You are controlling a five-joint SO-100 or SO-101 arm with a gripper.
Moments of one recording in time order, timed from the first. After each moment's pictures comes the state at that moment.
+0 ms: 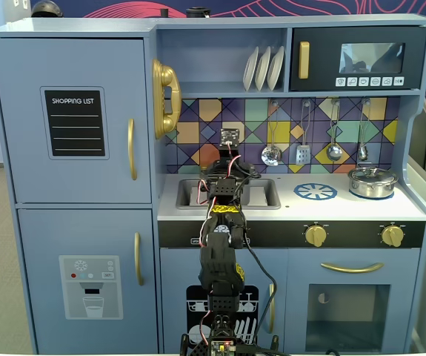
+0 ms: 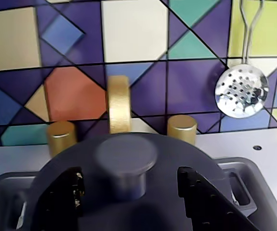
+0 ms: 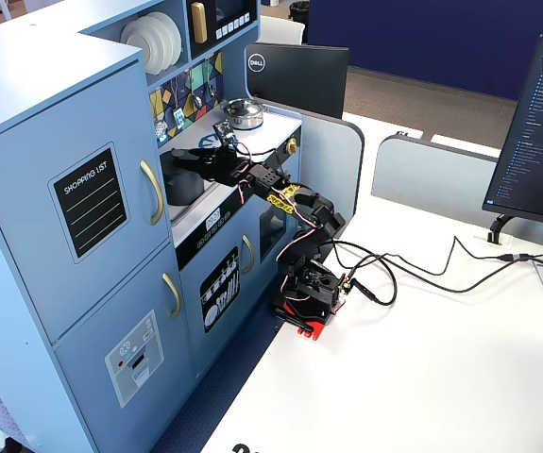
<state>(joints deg) 4.6 127.8 113.7 10.1 -91.9</state>
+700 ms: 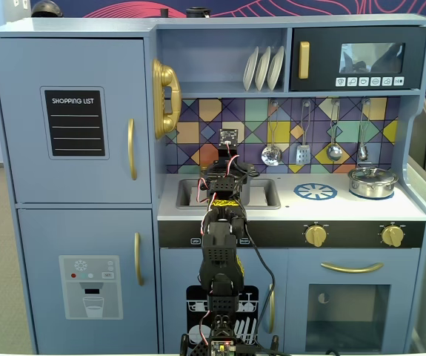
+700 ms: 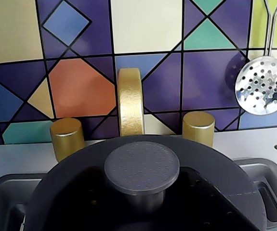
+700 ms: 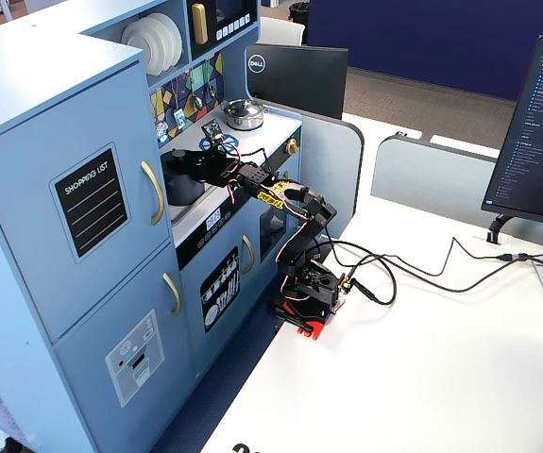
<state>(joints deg) 2.9 119.2 110.0 6.4 -91.5</state>
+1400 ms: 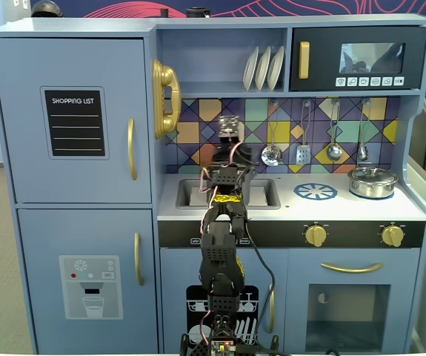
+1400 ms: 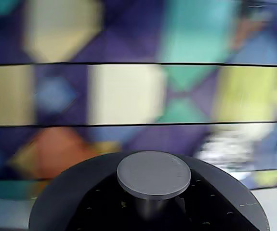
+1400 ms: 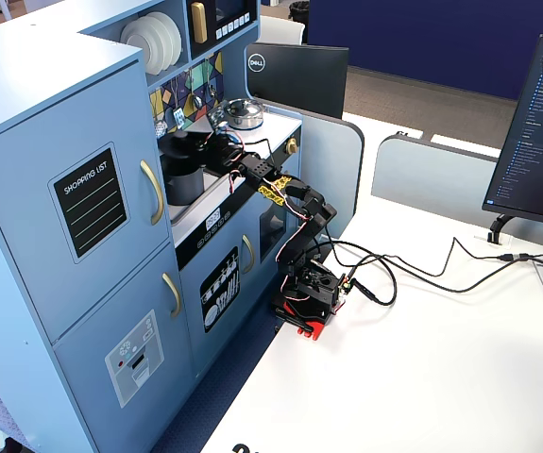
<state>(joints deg) 8.1 119.1 100.5 7.0 -94.7</state>
